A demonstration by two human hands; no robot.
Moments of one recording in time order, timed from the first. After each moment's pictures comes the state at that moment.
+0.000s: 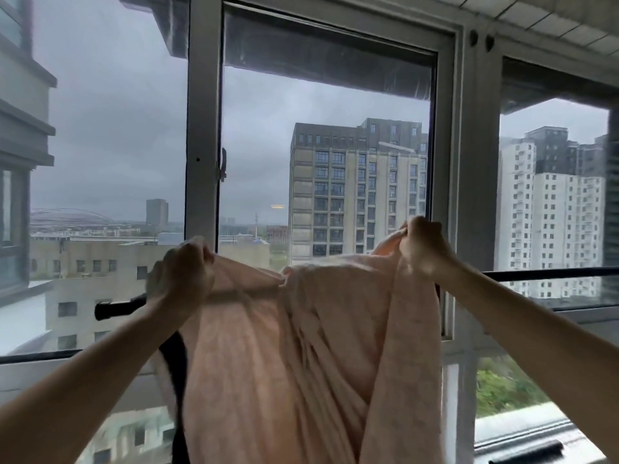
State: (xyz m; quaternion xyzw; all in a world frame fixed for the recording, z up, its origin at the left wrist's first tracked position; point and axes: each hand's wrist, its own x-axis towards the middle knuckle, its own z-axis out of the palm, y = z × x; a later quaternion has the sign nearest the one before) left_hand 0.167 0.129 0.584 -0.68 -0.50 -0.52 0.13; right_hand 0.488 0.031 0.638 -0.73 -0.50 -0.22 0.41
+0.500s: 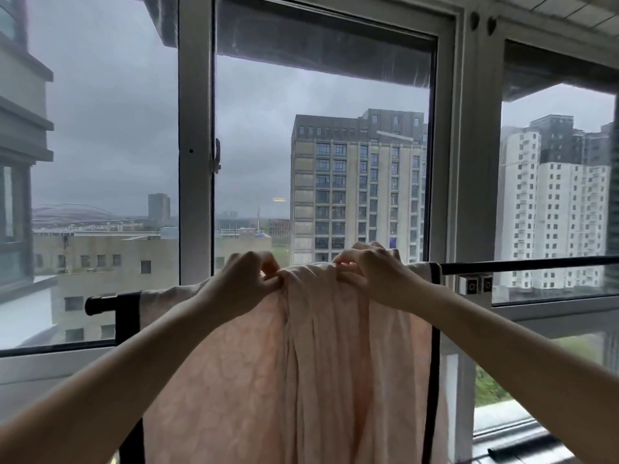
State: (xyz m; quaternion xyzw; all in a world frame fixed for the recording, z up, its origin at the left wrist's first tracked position) left_hand 0.227 0.113 0.577 -0.85 -0.33 -0.40 0.03; right_hand 0.466 0.040 0.590 -0.58 -0.74 -0.20 0.28
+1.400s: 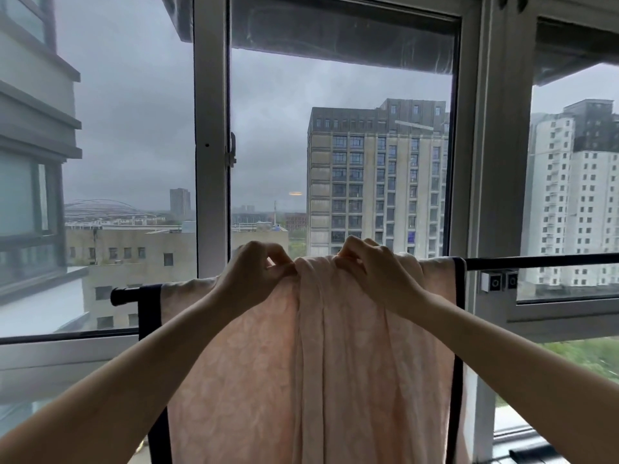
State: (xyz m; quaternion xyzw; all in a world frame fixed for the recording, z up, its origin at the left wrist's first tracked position) left_hand 0.225 0.111 0.574 -0.82 -0.31 -0.48 0.00; right_hand 0.456 0.067 0.570 -0.48 -0.75 -0.19 0.41
